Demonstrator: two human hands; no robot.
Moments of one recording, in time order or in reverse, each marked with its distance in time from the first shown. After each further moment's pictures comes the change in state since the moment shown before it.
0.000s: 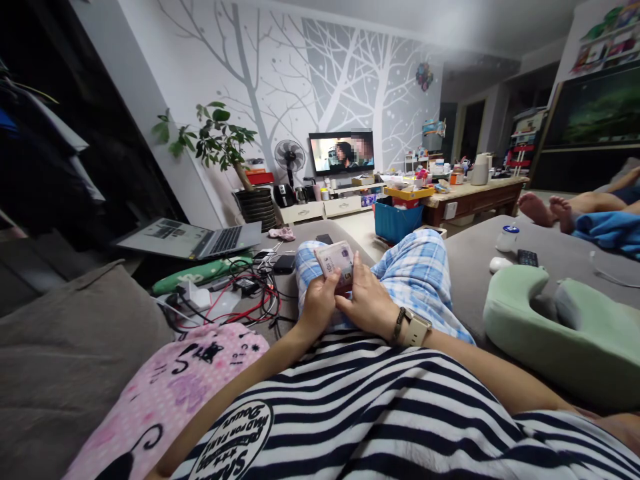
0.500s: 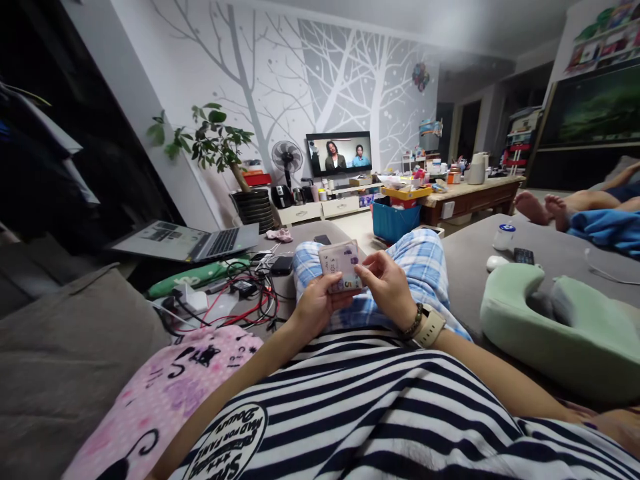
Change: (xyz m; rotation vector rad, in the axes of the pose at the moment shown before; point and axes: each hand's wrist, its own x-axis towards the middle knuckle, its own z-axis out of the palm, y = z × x) left_hand -0.013 0.030 0.010 -0.008 -0.126 -0.258; right_hand 0.009 0.012 -0.036 0.506 0.247 0.125
